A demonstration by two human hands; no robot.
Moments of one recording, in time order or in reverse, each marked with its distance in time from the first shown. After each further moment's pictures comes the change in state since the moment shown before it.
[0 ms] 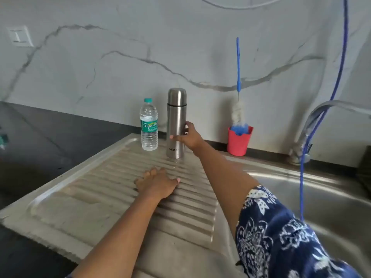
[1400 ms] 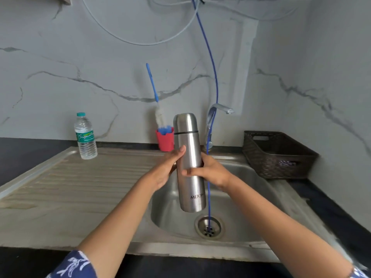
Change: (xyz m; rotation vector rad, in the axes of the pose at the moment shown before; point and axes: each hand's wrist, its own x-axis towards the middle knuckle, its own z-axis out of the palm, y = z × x) left_hand -0.145 0.170 0.005 -1.238 -0.451 0.783; right_hand -0.308 0.012 -0.197 -0.048 0.013 -0.070
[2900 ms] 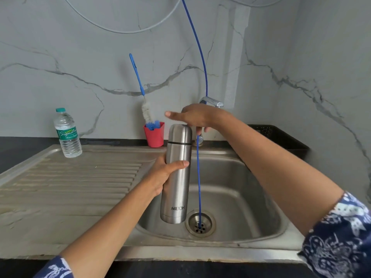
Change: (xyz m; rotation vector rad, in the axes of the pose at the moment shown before) left_hand 0.005 -0.019 0.031 -0.078 0.161 -0.072; right_hand 0.051 -0.121 -0.047 -0.890 -0.001 0.179
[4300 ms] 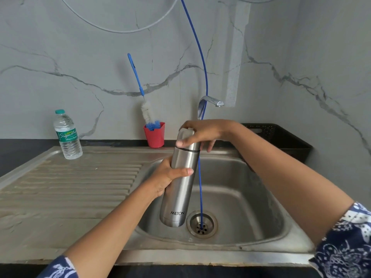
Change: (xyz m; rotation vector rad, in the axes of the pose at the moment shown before) left_hand 0.007 -0.007 -0.003 0.161 -0.135 0.012; right_hand -0.002 0.041 0.013 0.139 -0.272 -0.068
